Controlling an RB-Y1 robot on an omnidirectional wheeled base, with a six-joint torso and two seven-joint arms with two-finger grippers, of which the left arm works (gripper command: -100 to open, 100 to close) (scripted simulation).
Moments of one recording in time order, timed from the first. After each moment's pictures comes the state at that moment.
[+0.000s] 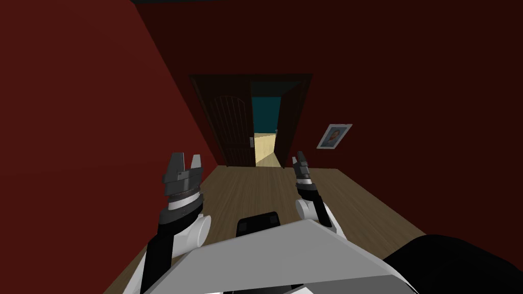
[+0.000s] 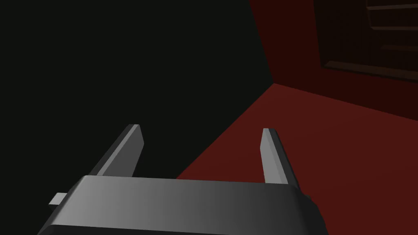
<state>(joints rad) 0.50 0.04 -0.05 -2.39 -0.01 -0.55 -0.17</state>
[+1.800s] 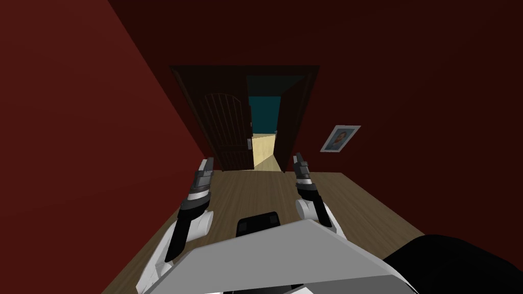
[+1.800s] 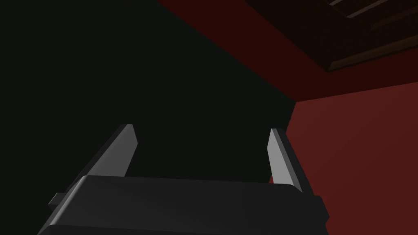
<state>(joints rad) 0.41 0.10 0.00 -2.16 -0.11 -0.56 -0.59</state>
